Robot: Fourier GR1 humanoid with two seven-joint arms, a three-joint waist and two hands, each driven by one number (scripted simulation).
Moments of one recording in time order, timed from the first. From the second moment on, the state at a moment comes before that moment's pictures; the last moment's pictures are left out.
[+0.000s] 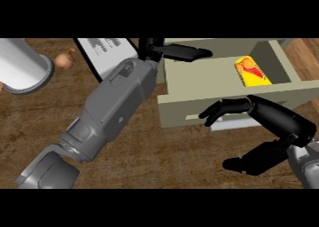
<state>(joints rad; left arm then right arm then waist) -1.26 0.00 -0.27 -0.40 0.63 0.31 -0.49 -0.35 -0.39 0.19 -1.78 -0.06 0.61 0.18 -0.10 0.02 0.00</state>
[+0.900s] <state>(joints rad) -1.06 0.07 -0.23 -0.53 0.67 0.18 -0.55 -0.49 -0.28 0.34 -1.01 0.51 0.30 -0.16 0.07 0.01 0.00</state>
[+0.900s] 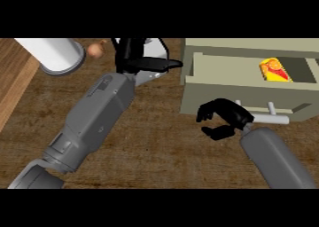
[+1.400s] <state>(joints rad) -0.93 0.14 -0.23 -0.64 0.68 0.09 -0.53 -0.75 -0.30 0.16 -0.62 0.48 0.17 -0.36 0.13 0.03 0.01</state>
